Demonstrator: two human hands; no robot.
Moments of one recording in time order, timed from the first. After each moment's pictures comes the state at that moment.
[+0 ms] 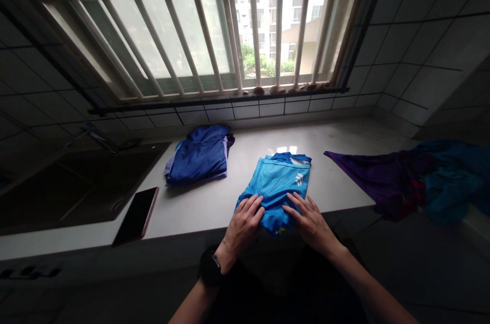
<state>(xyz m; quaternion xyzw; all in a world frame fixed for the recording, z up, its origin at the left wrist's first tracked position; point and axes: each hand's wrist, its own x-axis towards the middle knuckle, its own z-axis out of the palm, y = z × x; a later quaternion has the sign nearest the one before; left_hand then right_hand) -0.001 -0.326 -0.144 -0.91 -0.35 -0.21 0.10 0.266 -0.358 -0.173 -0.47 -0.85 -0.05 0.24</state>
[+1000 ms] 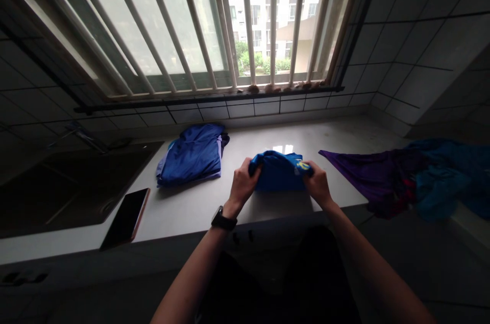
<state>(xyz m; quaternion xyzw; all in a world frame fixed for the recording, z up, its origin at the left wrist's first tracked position) 0.052 -0.245 -0.071 -0.71 -0.55 -0.40 -0.19 0.296 -0.271 -0.110 -0.56 -0.62 0.14 0.53</state>
